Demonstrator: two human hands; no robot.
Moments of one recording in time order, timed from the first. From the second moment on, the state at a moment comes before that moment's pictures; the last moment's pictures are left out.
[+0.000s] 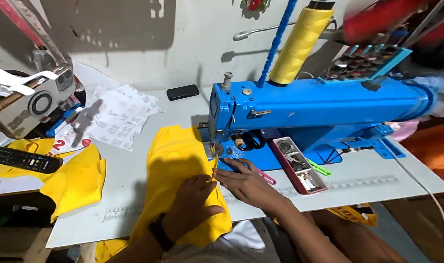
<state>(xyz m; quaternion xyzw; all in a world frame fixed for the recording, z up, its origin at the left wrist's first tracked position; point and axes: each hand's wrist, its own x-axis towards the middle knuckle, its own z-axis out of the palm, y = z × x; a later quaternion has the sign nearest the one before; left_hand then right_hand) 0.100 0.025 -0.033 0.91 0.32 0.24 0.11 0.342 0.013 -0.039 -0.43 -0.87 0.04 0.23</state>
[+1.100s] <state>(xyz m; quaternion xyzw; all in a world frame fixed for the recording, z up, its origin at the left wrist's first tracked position) 0.099 0.046 -0.028 0.93 0.31 0.17 0.08 0.332 0.040 -0.030 -0.46 -0.83 0.17 0.26</state>
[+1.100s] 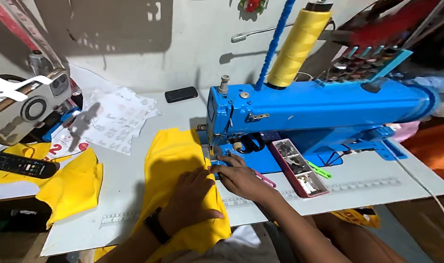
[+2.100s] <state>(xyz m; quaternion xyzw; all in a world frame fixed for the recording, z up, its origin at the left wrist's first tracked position) 0.104 0.055 -0.029 0.92 0.31 0.17 0.14 0.339 0.055 -0.037 -0.45 -0.86 0.05 0.24</state>
